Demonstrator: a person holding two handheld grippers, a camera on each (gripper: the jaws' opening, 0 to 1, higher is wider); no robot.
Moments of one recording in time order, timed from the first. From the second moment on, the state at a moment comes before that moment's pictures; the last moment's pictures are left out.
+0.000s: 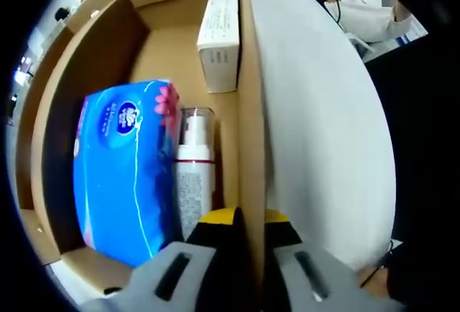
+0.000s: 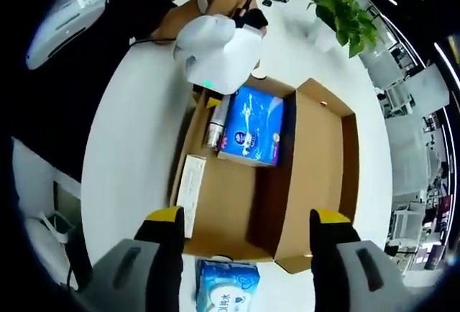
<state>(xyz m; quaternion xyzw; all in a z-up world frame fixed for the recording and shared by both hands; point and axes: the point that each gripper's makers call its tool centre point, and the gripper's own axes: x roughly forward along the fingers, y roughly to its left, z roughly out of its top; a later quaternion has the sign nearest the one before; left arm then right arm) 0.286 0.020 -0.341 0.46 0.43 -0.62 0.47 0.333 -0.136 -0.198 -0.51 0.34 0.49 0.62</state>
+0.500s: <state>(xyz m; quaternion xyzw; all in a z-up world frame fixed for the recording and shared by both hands) 0.286 0.020 -0.341 0.46 0.43 -0.62 0.47 0.318 -0.130 -0.233 -0.50 0.37 0.52 0.58</state>
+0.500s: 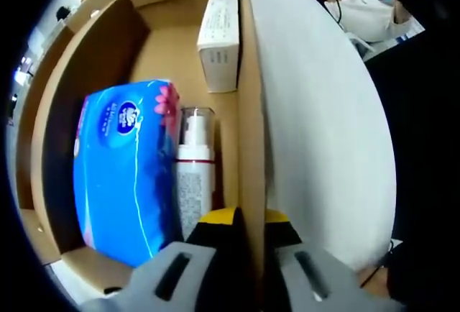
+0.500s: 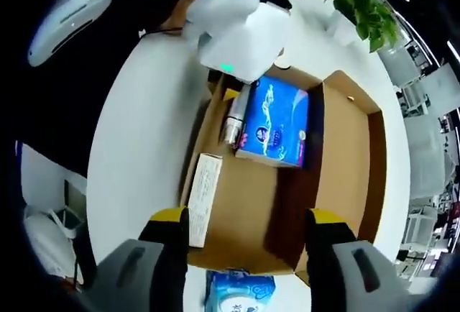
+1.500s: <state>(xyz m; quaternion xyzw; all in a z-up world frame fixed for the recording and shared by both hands) 0.286 0.017 -0.341 0.46 0.43 -0.62 0.47 0.301 -0.139 -0.279 -0.45 0.44 0.53 0.57</state>
